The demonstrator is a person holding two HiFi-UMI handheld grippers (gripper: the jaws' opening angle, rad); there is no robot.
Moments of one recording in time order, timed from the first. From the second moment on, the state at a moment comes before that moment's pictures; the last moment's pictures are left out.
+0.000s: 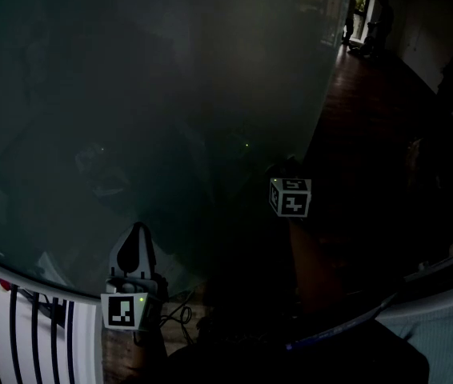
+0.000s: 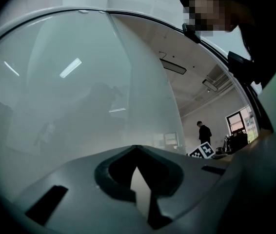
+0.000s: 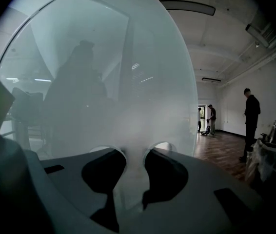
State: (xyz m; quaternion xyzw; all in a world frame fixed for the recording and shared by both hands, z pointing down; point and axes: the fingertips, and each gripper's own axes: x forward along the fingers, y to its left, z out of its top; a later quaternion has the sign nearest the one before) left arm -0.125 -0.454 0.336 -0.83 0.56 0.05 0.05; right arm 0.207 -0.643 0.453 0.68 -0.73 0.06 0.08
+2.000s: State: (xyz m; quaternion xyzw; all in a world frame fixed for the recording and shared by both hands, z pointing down) left arm -0.190 -0.205 0.309 -0.85 0.52 0.06 0.05; right arm 0.194 -0.339 0.420 0.77 -0.63 0.06 0.08
